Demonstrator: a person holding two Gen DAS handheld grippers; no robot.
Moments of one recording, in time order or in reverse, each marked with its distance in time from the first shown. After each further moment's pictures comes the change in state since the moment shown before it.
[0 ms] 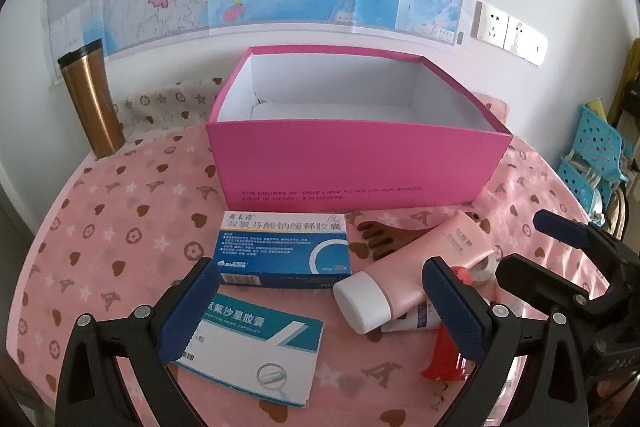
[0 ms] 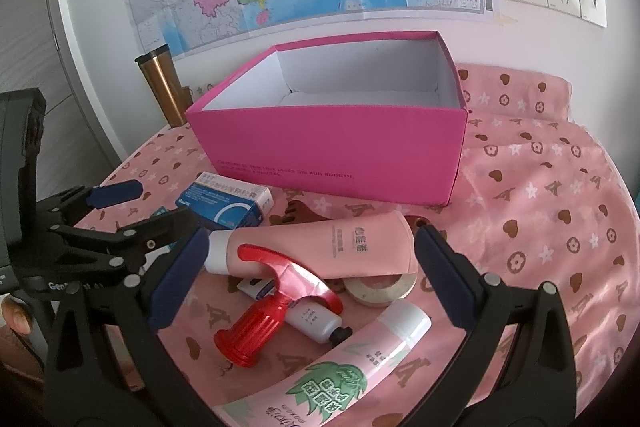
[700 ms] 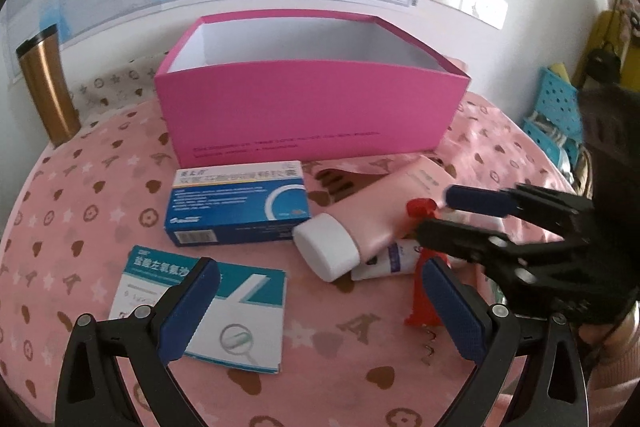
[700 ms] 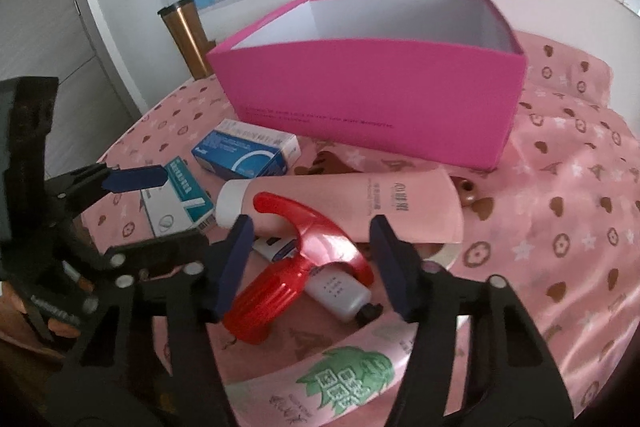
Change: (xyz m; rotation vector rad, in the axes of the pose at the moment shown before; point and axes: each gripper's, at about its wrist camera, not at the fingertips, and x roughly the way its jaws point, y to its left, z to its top) left arm 0.009 -0.011 -0.030 0.090 0.090 -0.153; right arm 0.034 0.001 -0.012 -0.058 0.157 0.123
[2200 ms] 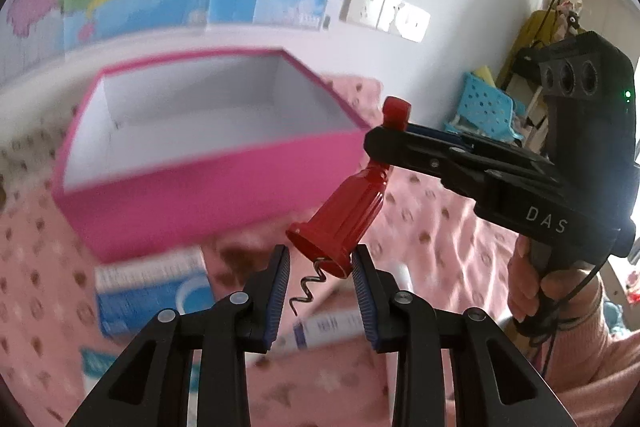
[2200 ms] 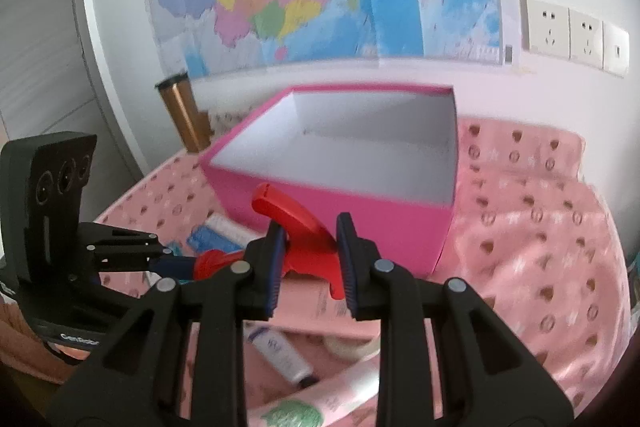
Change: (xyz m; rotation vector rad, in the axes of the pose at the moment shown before) left arm 0.002 -0.033 0.079 0.115 -0.025 -0.270; right arm -0.065 -0.022 0.065 -0.019 -0.239 -0.053
